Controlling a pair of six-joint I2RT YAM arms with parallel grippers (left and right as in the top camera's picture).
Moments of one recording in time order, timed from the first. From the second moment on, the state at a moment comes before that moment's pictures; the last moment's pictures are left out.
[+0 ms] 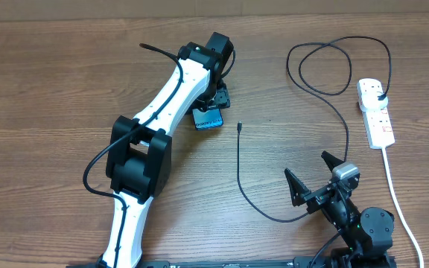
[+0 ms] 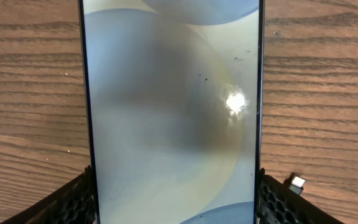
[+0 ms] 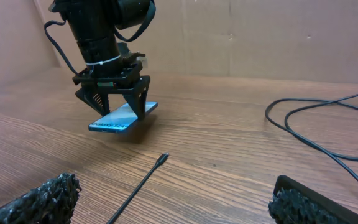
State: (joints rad) left arm -0.46 2.29 2.00 -1.19 -0.05 -0.65; right arm 0.09 0.01 0.08 -0.20 -0.38 0.07
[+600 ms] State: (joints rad) left arm -0.46 2.28 1.77 -1.00 -0.01 -0.71; right arm 0.09 0.01 0.08 -0.20 -0.38 0.07
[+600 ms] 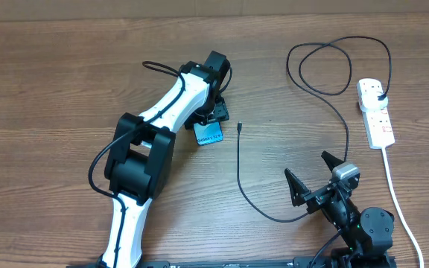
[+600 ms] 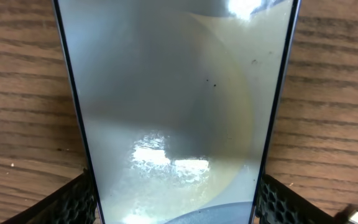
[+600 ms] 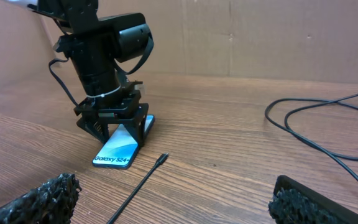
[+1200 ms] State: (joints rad) left arm -0.46 2.27 1.76 -1.00 -0.01 -0.72; right arm 0.09 0.01 0.08 -0.19 -0.69 0.75
